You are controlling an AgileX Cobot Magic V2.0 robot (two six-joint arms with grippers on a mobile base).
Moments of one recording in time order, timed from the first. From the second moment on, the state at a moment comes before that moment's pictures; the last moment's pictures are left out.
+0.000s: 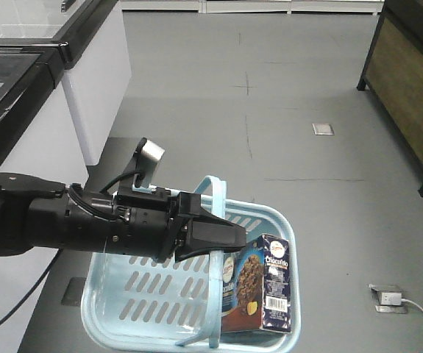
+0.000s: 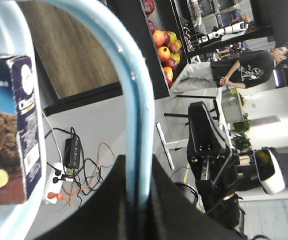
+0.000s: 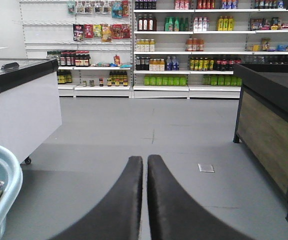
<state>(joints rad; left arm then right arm) -0.44 1.59 -0.91 -1.66 0.97 0.87 0.02 -0.01 0.03 -0.12 0.05 0.12</state>
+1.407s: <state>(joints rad) -0.44 1.59 -0.91 -1.66 0.97 0.87 0.02 -0.01 0.03 -0.12 0.05 0.12</state>
